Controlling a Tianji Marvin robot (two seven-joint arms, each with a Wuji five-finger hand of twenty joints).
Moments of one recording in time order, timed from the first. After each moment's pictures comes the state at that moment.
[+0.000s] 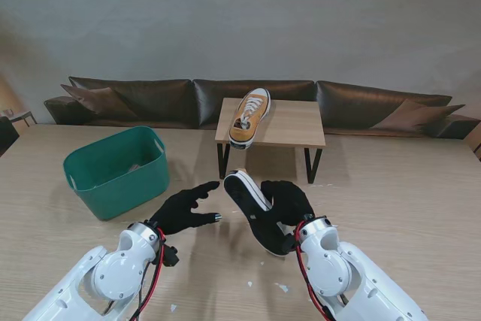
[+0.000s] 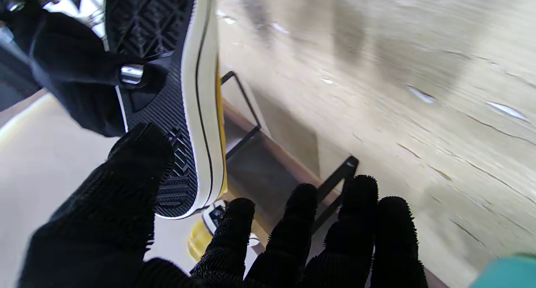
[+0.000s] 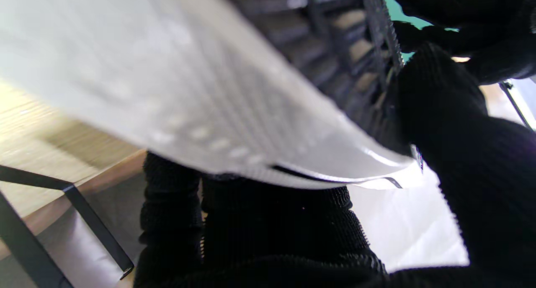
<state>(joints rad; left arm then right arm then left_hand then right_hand) 1.61 -1.11 -1.17 -1.63 0.39 -0.08 -0.01 -1.44 -1.17 0.99 -1.44 -0.54 -0.13 -0.30 0.64 -0.44 0.50 -0.10 0.42 0.14 0.05 0.23 0.59 0.35 0.11 0.47 0.48 0.45 0.29 0.60 0.06 0.40 0.75 0.79 0.42 -0.98 1.22 -0.43 0.86 0.11 1.29 0.24 1.08 0.10 0.84 0.87 1.21 0.11 1.12 0.81 0.60 0.25 1.34 0.80</state>
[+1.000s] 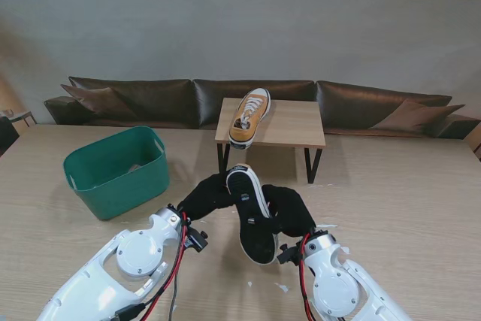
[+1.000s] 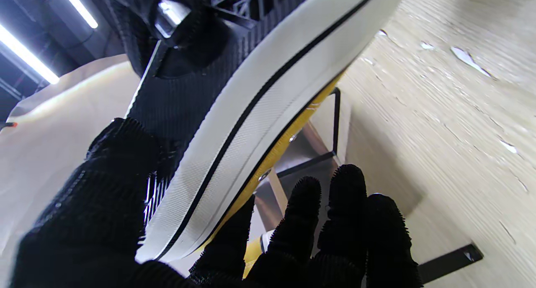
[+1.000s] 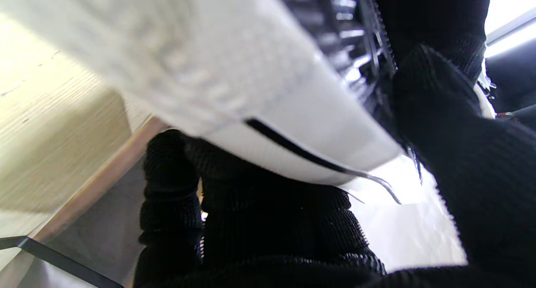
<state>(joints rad) 1.44 -1.16 -1.03 -1.53 0.00 -0.15 -0.04 -1.55 -1.20 1.05 -1.47 -0.36 -0.38 -0.34 0.61 -0.45 0.41 -0.10 0.48 0.14 0.09 0.24 0.60 0.38 0.18 0.80 0.46 0.43 0.71 0.93 0.06 0.37 1.14 1.02 0.43 -0.98 1.25 -0.43 0.86 0.13 1.32 0.23 1.08 0.12 0.85 0.87 1.21 0.11 1.10 0.80 0.60 0.25 1.32 0.80</state>
